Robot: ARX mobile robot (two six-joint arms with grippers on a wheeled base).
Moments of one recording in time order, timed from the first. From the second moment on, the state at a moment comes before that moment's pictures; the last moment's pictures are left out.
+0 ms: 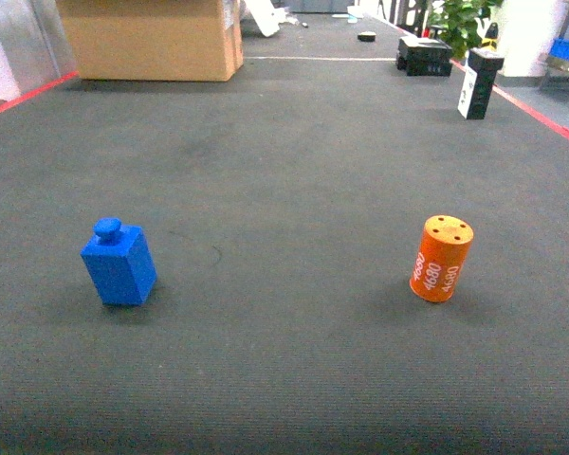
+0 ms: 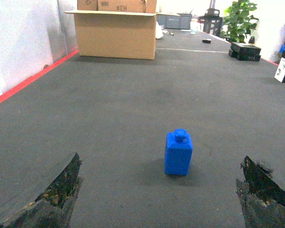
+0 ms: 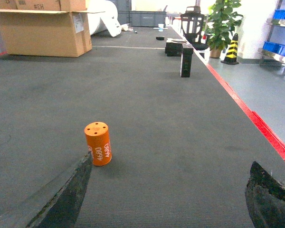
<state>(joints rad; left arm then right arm) 0.00 0.01 0.01 0.00 0.00 0.00 0.00 0.01 0.01 -0.01 0.00 0.00</state>
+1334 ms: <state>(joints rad) -0.19 1.42 0.43 0.82 -0.42 -0.08 0.38 1.40 0.45 0.85 0.43 0.07</state>
